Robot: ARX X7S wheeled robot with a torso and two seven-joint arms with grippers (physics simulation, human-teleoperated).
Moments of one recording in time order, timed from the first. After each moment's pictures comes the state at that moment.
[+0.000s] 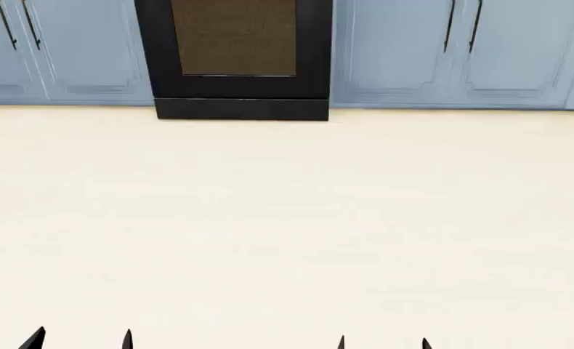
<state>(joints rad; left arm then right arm) 0.00 0.00 0.00 0.00 0.00 0.00 0.00 0.00 0.00 0.00 0.00 0.00 0.00 0.00</state>
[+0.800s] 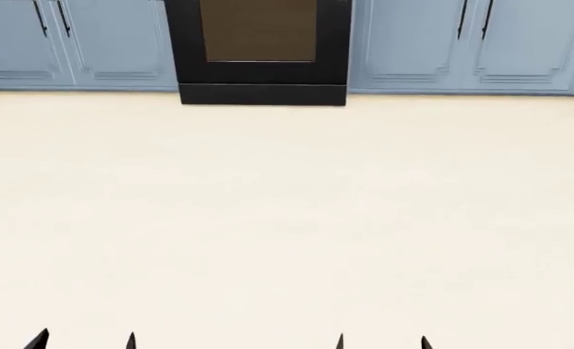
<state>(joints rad) -0.01 -0.08 0.10 -0.01 -0.06 -0.01 -0.09 0.00 0.07 -0.08 -0.01 0.09 -0.02 0.07</state>
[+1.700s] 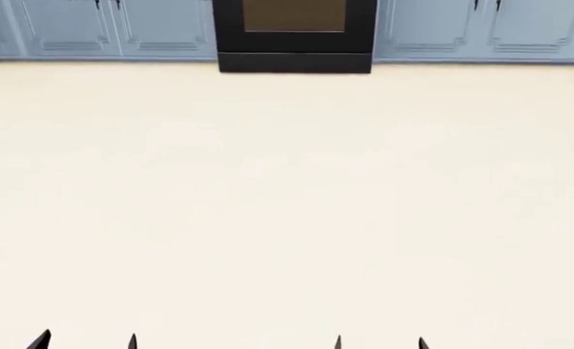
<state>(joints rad) -0.01 -0.12 0.15 -0.01 -0.11 -0.01 -0.14 0.01 0.12 -0.14 0.00 0.13 -0.01 0.12</state>
